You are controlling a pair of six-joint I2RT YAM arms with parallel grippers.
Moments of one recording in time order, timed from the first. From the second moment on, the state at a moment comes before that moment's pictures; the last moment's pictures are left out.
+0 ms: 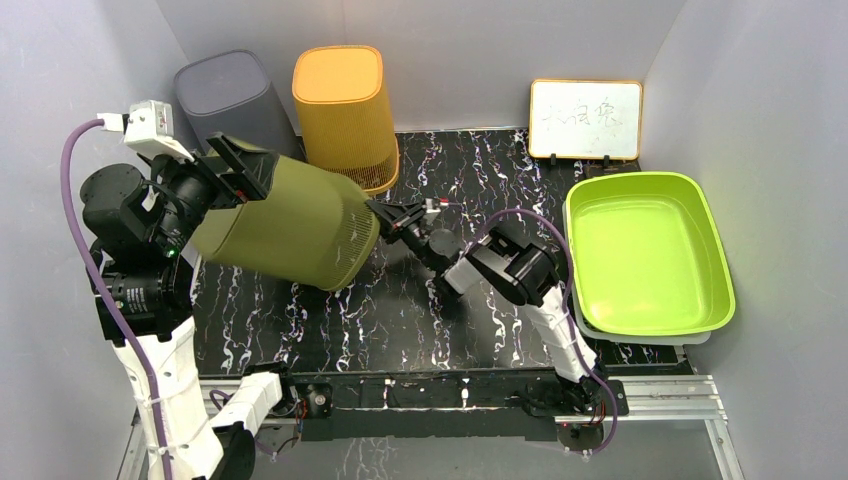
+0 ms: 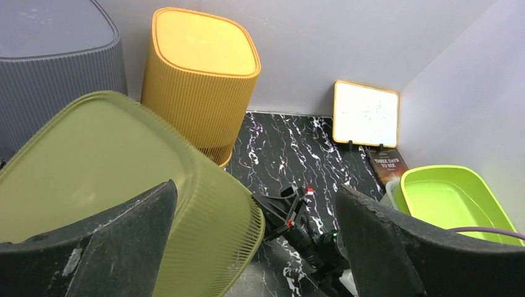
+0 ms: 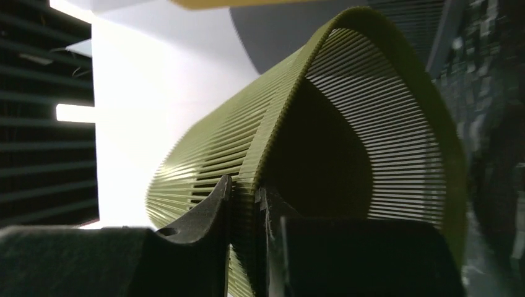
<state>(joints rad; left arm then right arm) 0.12 0.94 1.67 -0.79 0.37 -0.34 0.78 2.31 1.08 1.53 0.04 1.82</state>
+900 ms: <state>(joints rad) 0.12 0.90 1.42 -0.78 0.34 -0.31 0.63 2.25 0.70 1.54 -0.06 1.67</state>
